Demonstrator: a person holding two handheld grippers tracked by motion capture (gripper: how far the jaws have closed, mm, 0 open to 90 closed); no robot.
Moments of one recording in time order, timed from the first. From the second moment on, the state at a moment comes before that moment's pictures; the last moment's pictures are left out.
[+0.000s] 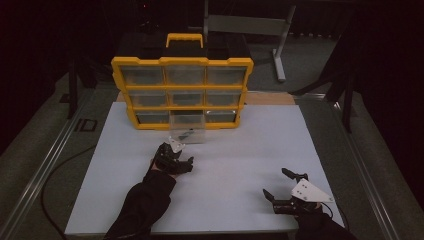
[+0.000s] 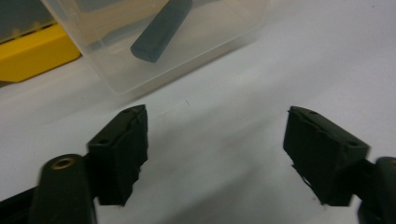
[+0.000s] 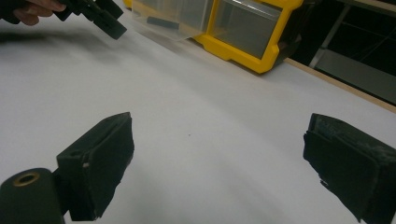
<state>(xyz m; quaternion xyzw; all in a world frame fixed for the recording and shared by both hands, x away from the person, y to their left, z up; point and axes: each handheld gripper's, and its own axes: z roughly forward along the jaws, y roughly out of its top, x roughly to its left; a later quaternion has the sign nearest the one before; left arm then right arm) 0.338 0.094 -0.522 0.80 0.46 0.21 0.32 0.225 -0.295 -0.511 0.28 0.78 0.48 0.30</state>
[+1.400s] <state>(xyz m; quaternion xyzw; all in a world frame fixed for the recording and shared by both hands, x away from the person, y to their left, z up) 0.349 0.099 -0.506 0.78 0.45 0.26 0.34 0.225 -0.295 -0.511 0.28 0.77 0.48 0.30</state>
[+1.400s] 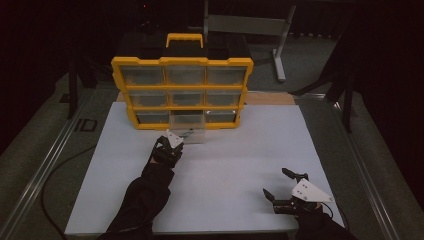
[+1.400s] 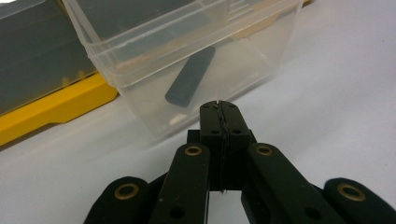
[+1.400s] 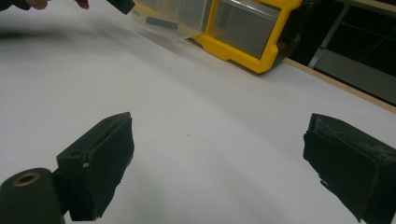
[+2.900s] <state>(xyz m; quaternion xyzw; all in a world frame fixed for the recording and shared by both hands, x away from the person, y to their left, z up) 0.367 0.096 -0.508 0.79 0.45 0.27 0.33 0.225 -0.295 -0.511 0.28 0.77 0.48 0.30</state>
